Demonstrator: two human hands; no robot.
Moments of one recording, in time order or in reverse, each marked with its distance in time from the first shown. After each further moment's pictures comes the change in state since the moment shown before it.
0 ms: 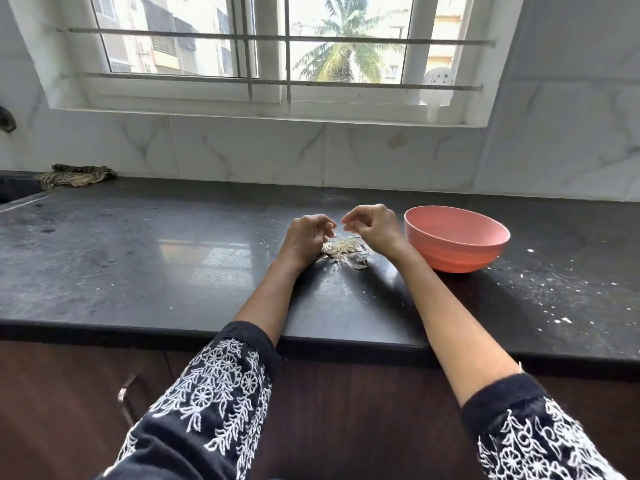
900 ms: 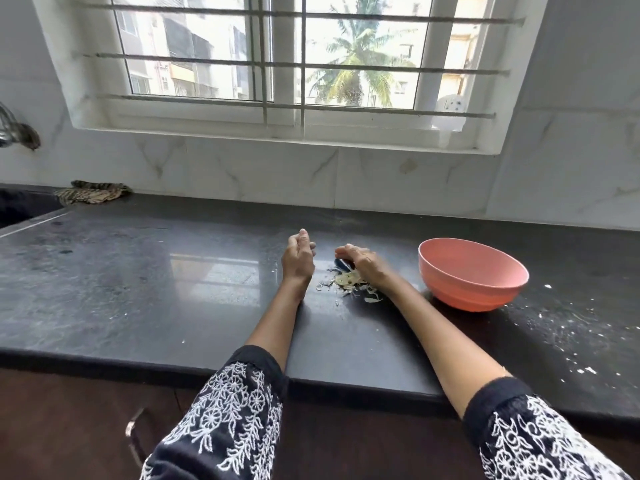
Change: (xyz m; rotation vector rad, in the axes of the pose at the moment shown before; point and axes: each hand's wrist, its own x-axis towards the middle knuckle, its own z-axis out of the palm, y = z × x) left_hand 0.015 -0.016 -0.001 -0.530 0.291 -0.446; right_hand 0.020 0.013 0.036 0.146 -0.347 0.172
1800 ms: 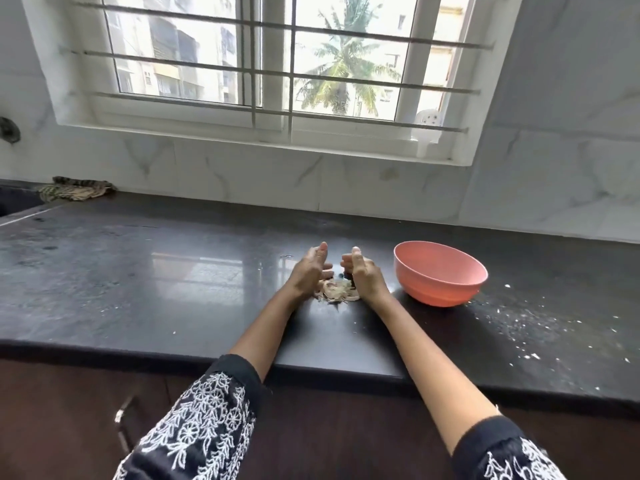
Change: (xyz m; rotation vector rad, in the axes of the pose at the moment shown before) left_hand -0.034 0.010 0.010 -0.032 -0.469 -0.135; right_hand -0.045 -0.005 0.001 0.174 0.331 0.033
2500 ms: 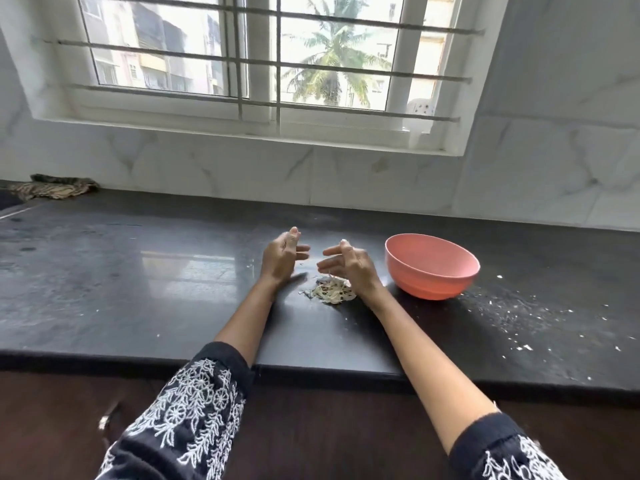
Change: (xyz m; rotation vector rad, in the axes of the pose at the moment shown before) left_hand 0.018 -0.005 -0.023 0.113 0.225 0.143; right_hand 0.000 0.001 -0.001 0.163 -0.104 -0.016
